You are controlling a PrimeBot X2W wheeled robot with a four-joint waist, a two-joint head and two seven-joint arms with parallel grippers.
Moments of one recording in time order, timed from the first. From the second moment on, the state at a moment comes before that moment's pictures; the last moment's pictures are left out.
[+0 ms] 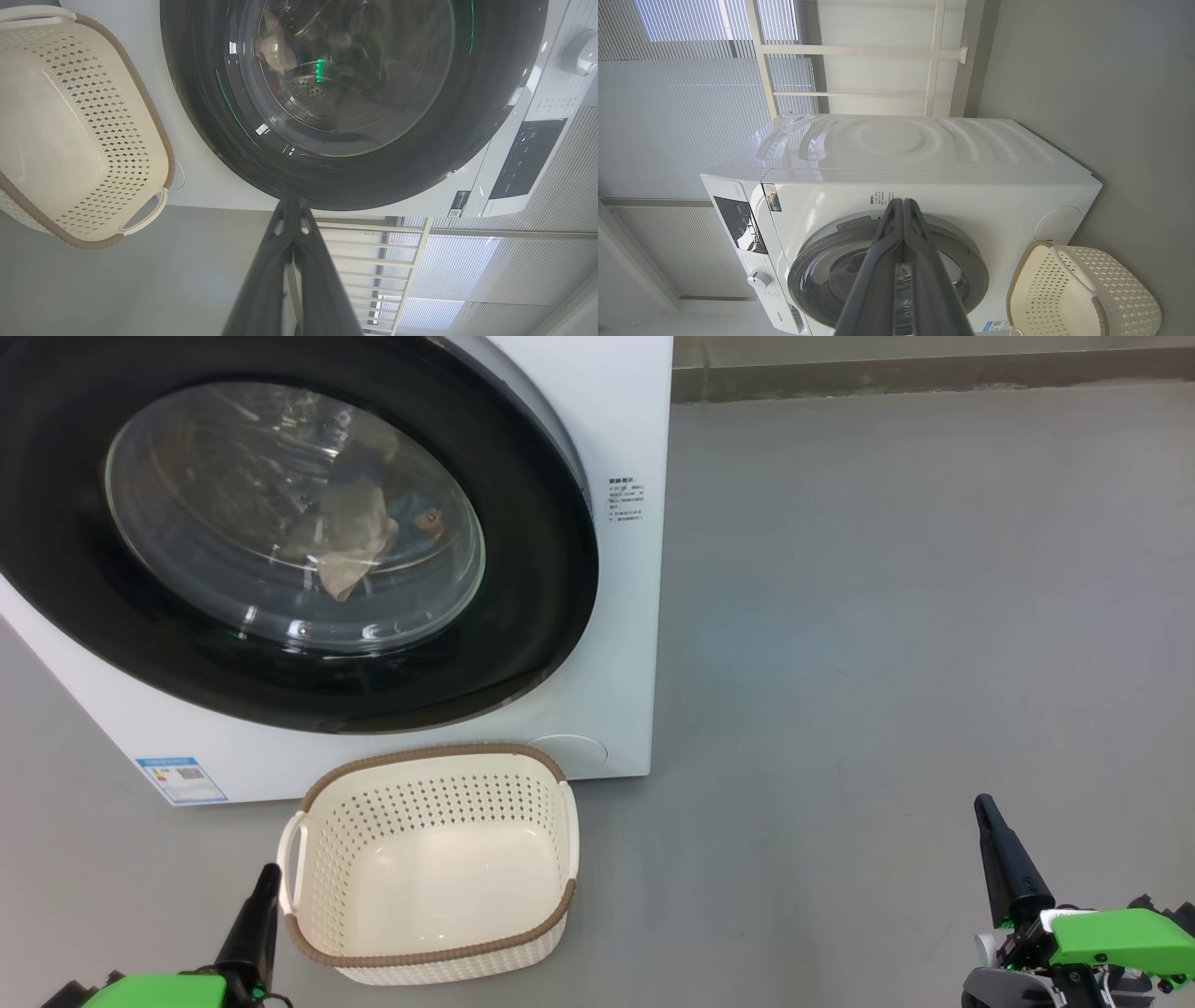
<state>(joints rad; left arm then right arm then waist) -0.07 0.04 0.08 0.27 -1.60 -0.13 0.11 -0.10 -0.05 -0.14 0.28 1.60 0.13 0.11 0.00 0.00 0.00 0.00</state>
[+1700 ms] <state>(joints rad) -0.07 0.04 0.08 0.27 -1.60 -0.13 0.11 -0.10 -0.05 -0.14 0.28 1.60 0.13 0.11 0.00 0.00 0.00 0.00</state>
